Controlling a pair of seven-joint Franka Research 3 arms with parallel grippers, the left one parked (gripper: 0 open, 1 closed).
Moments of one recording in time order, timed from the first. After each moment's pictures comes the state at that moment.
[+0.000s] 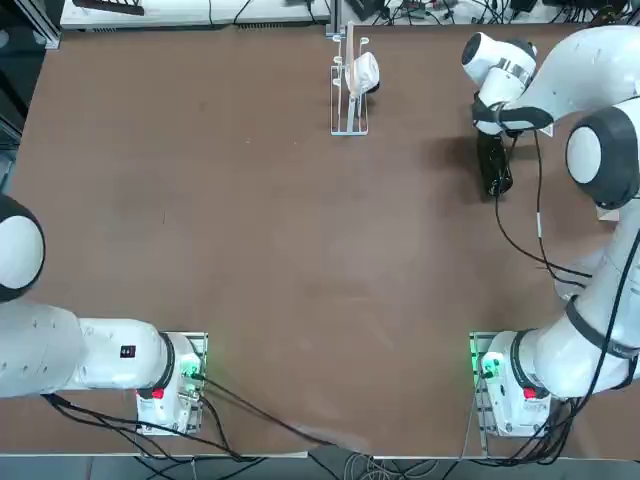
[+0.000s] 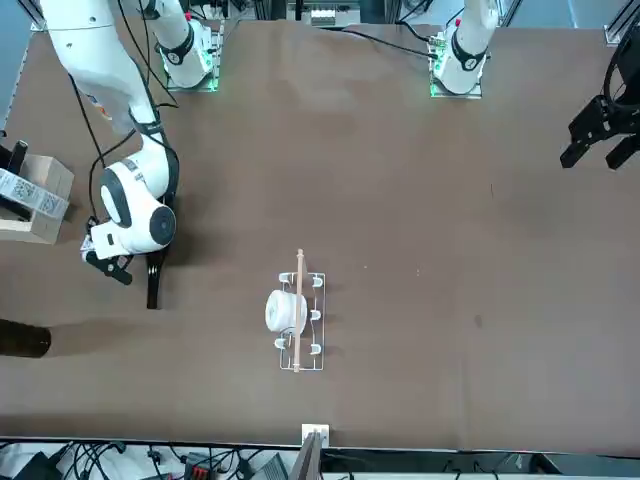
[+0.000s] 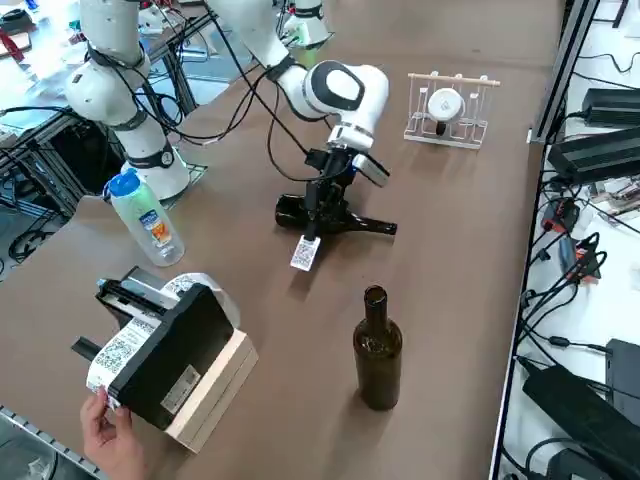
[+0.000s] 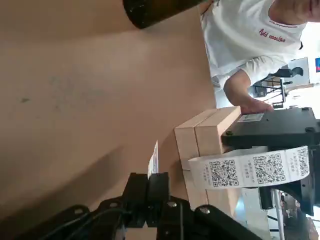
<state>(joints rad) 0.24 0.53 -0.12 -1.88 -0.95 1.89 1.02</state>
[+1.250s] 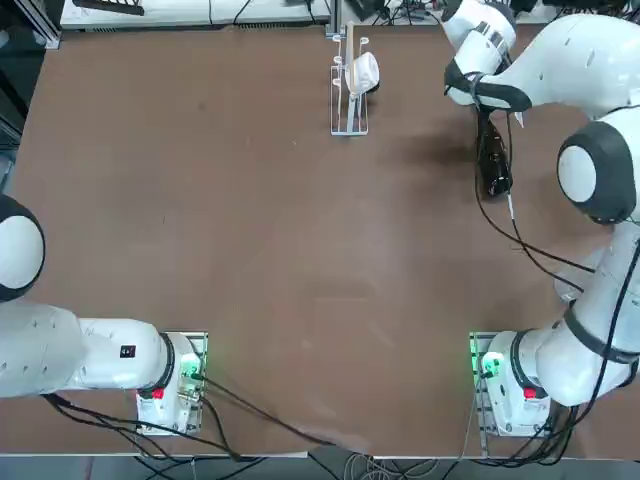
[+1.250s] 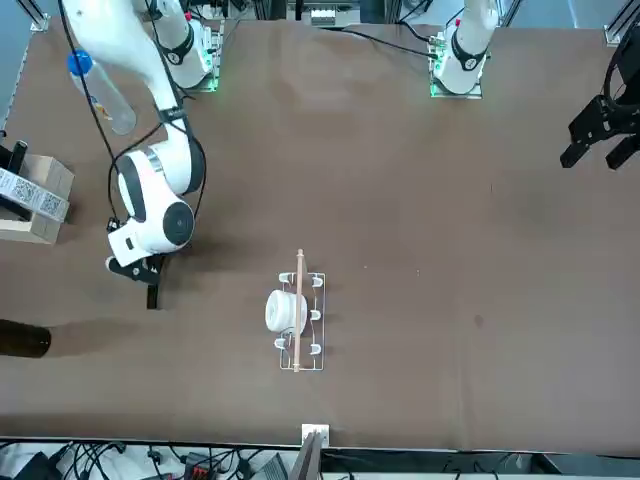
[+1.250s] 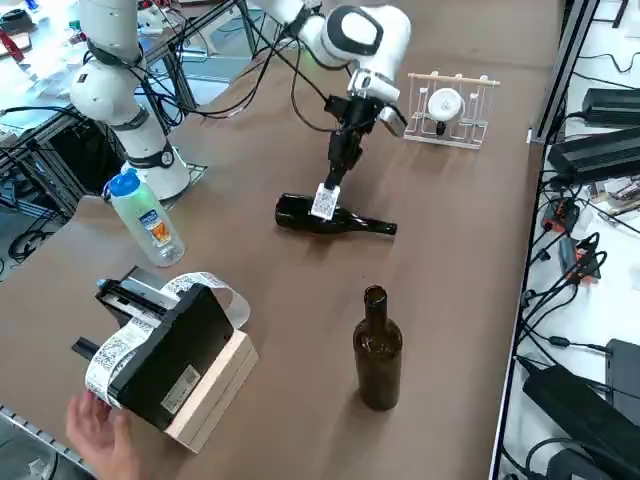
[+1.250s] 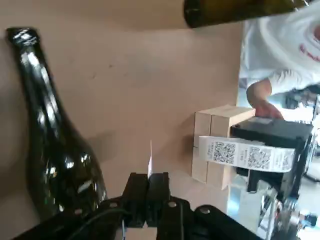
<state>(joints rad) 0.38 0.45 -0.11 -1.75 -0.70 1.72 0.63</state>
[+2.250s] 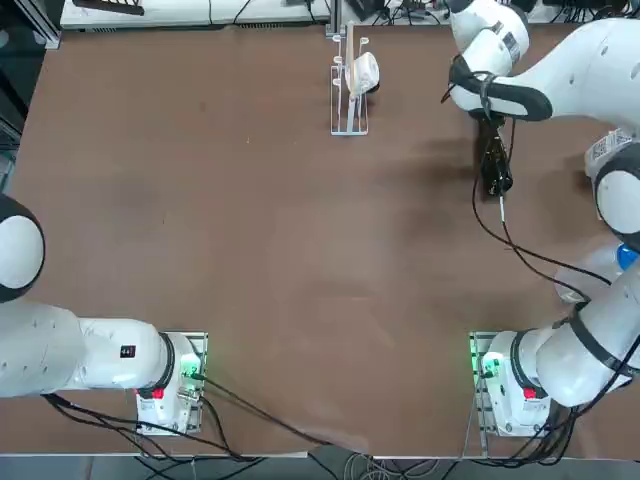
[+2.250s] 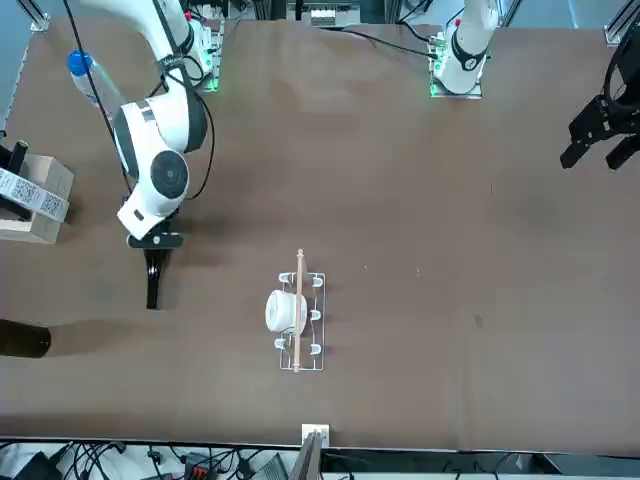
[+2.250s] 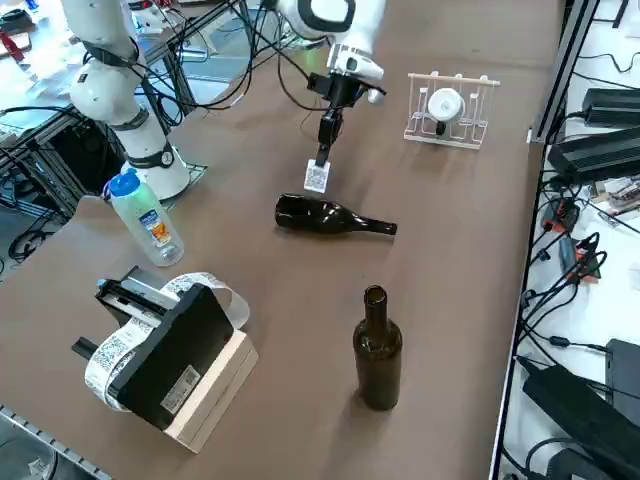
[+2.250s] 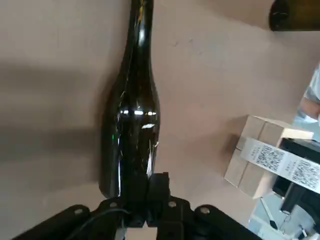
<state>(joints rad) 0.38 0.25 -0.08 -1.99 -0.53 1.86 0.39</state>
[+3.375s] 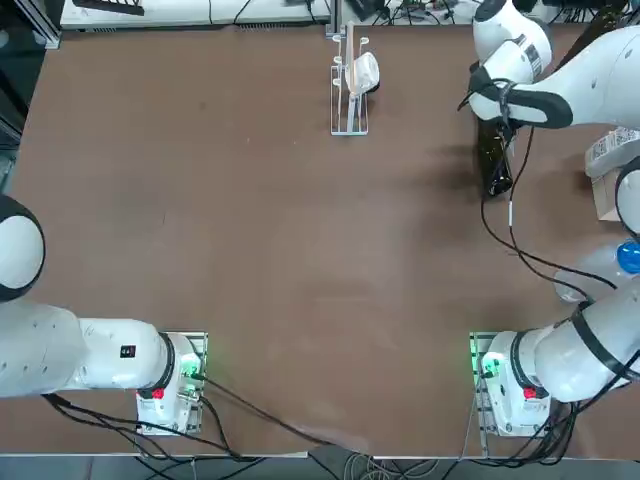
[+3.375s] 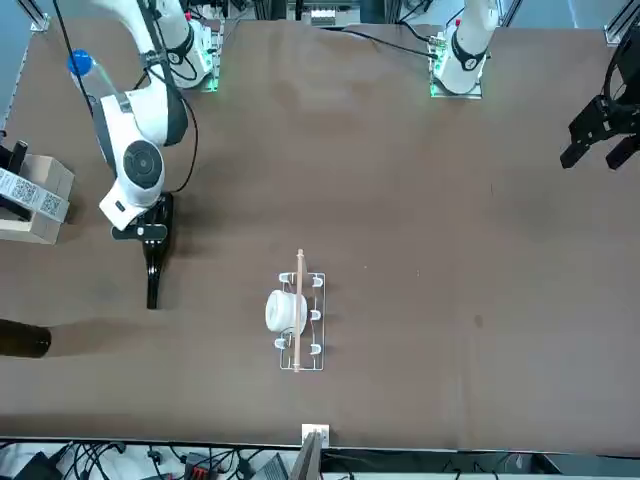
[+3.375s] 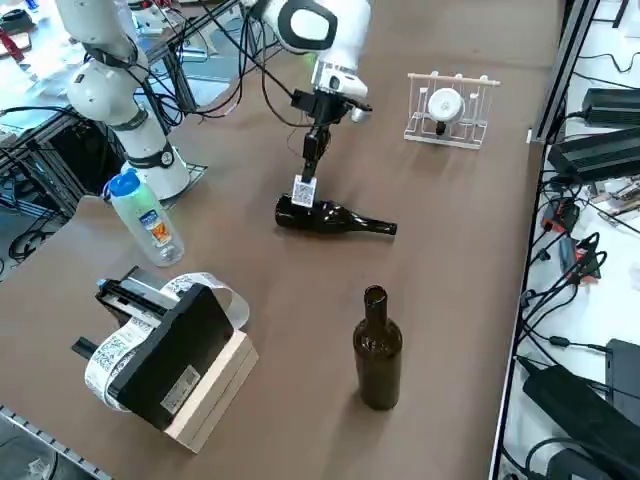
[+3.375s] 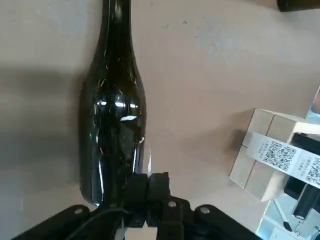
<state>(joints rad) 0.30 0.22 -0.08 -2.07 -0.53 1.95 0.37</state>
